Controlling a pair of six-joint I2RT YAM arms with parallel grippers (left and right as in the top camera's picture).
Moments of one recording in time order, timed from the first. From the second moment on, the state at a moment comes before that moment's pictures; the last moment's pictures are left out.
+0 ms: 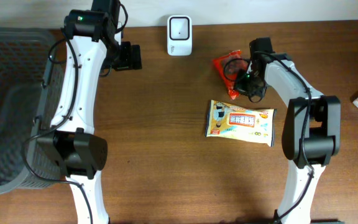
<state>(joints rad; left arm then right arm) -0.15 2.19 2.40 -1.51 -0.02 -0.23 0.05 2.21 1.66 -0.80 -0.15 0.42</state>
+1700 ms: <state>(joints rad) -0.15 2.19 2.40 -1.52 -0.02 -0.23 0.07 2.26 1.80 -0.99 -0.01 0.28</state>
